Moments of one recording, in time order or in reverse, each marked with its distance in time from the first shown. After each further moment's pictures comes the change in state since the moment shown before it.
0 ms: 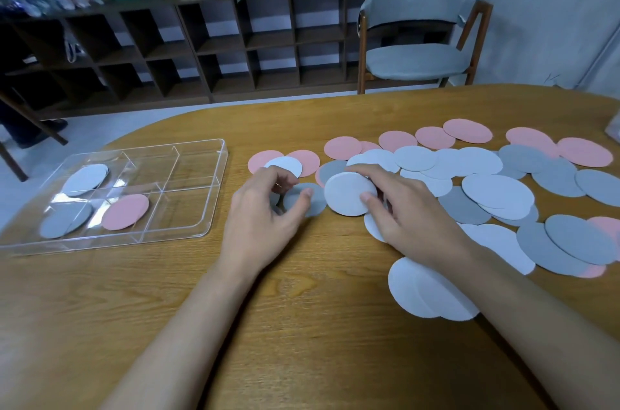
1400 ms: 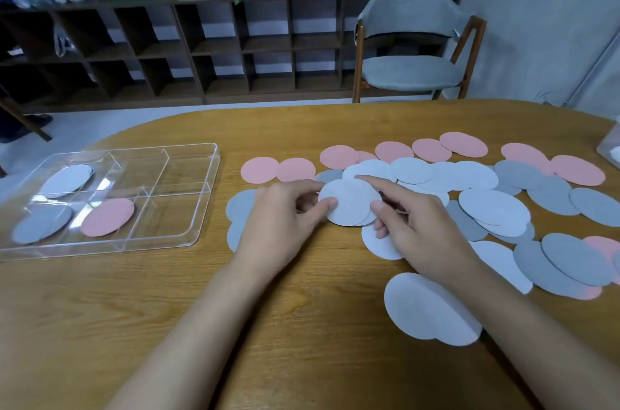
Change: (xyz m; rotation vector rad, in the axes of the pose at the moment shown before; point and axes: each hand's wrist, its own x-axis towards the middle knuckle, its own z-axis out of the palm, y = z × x) left_hand 0.014 0.021 0.019 -0.154 -0.221 -0.029; right_hand -0.006 0.010 -0.003 0.260 0.039 0.215
